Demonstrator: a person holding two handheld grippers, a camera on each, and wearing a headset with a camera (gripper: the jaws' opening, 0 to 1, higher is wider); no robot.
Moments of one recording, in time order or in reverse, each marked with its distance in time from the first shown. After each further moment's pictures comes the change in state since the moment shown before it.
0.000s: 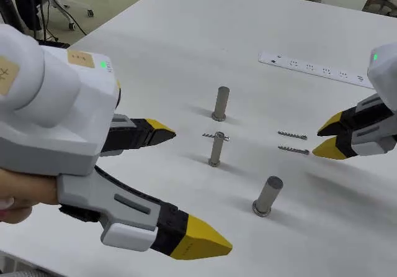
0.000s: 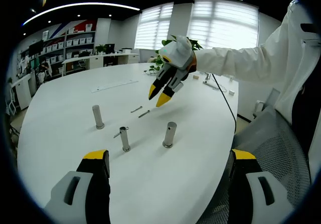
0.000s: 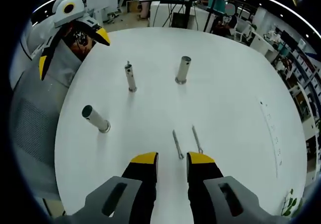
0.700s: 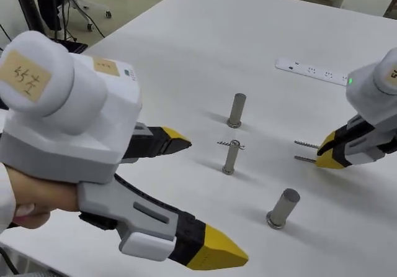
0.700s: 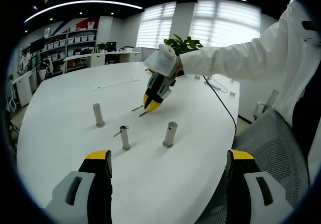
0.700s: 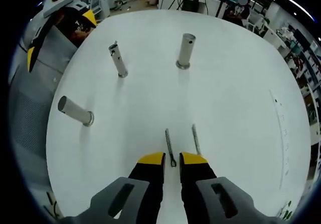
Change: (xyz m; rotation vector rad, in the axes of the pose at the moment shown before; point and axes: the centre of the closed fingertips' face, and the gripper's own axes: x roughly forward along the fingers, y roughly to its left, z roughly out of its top) left arm 0.001 0.002 0.000 -0.022 0.004 0.007; right arm 0.039 -0.014 -0.012 -0.042 0.112 0.070
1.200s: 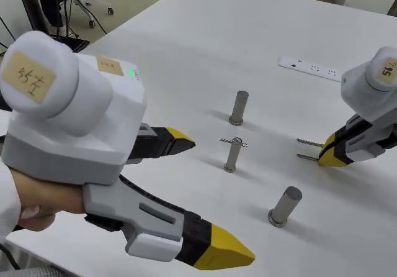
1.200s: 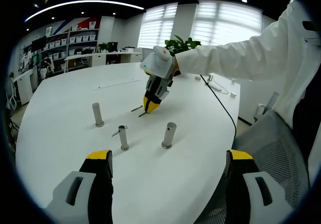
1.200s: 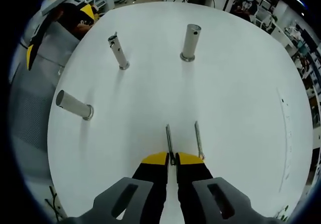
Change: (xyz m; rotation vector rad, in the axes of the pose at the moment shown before) left arm 0.001 -0.001 0.000 -0.014 -0.012 0.005; right arm 0.003 -0.001 -0.003 -0.029 0.069 0.053
